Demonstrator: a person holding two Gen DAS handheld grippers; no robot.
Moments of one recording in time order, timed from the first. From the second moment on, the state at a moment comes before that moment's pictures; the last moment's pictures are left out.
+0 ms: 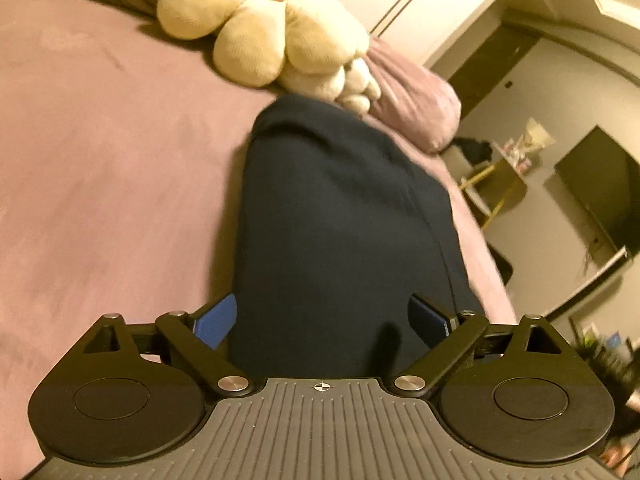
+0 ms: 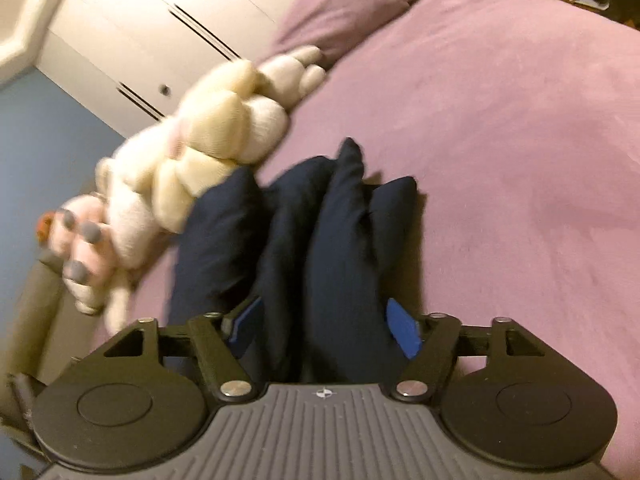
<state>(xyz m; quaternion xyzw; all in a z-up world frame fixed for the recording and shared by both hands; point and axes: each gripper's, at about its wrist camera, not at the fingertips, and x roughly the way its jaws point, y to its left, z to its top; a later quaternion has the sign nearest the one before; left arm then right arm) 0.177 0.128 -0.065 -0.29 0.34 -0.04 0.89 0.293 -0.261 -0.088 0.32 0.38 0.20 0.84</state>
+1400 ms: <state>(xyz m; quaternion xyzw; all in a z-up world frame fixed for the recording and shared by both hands) 0.109 0.056 -0.023 -0.05 0.39 0.09 0.91 0.151 -0.157 -0.057 0.01 0.45 0.09 0.89</state>
